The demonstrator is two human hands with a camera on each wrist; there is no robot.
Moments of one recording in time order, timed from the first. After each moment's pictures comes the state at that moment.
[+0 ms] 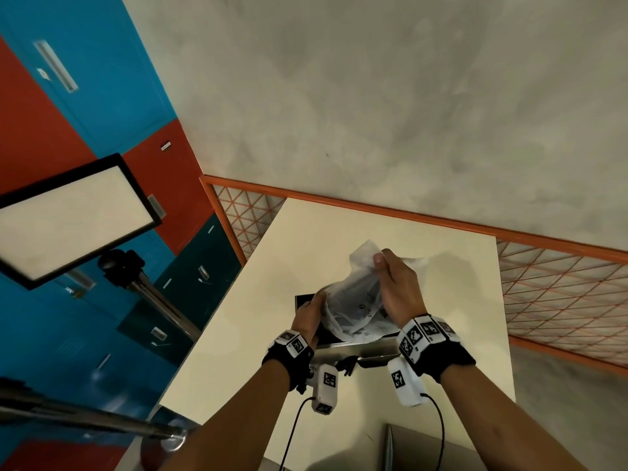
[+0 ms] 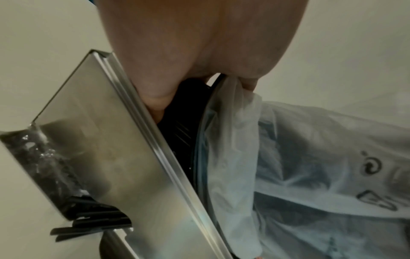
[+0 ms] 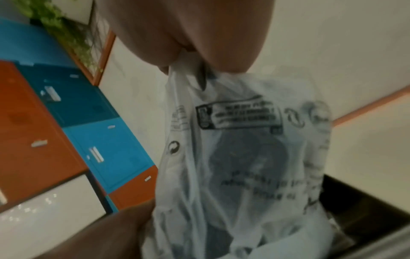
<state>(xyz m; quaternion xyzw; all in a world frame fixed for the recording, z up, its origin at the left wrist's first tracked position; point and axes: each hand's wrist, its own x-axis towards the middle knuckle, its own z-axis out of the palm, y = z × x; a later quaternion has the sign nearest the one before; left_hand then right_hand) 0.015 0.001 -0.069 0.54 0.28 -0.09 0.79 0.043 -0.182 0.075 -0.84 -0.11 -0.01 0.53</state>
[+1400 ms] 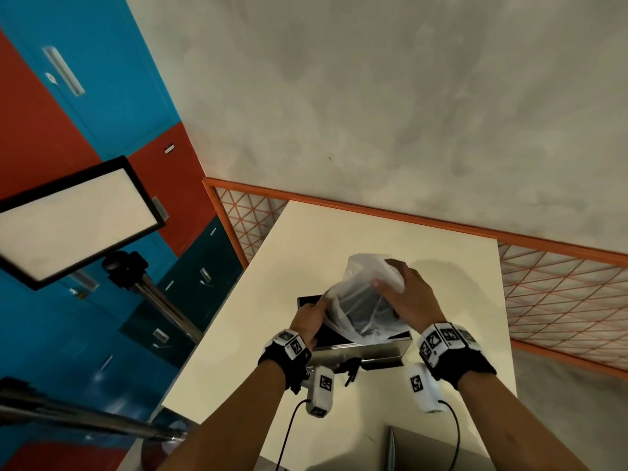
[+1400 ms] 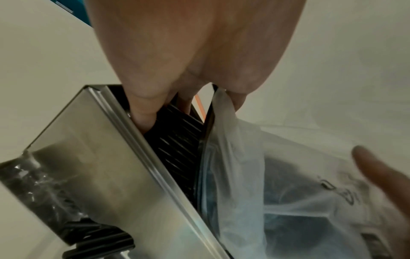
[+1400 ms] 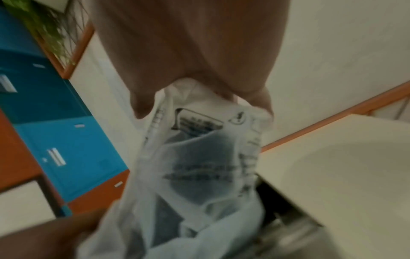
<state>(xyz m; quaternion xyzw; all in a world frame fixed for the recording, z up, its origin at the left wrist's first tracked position) 0.014 0.007 -0.059 0.62 0.34 -0.13 0.70 0.052 -0.211 0.052 -0.90 -0.09 0.07 0.41</state>
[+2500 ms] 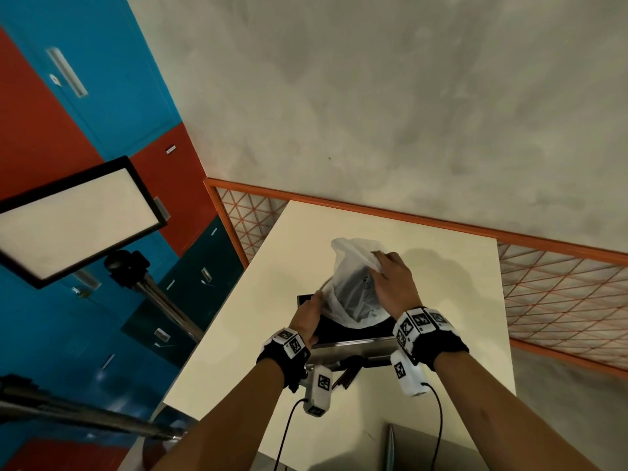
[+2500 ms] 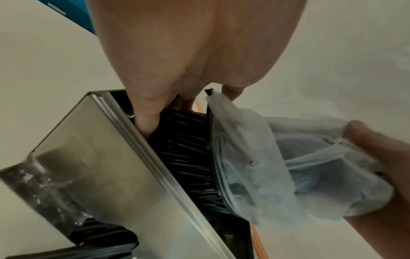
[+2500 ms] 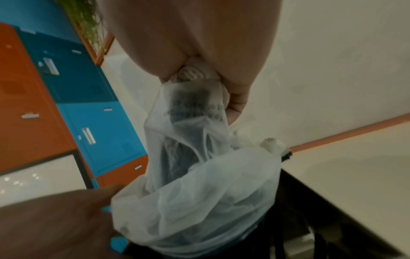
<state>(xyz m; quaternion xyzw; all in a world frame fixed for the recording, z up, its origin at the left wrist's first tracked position) 0.009 0.006 -0.044 0.59 0.37 -0.15 0.70 0.060 -0.178 0.063 -0.90 -0.12 0.02 0.41</state>
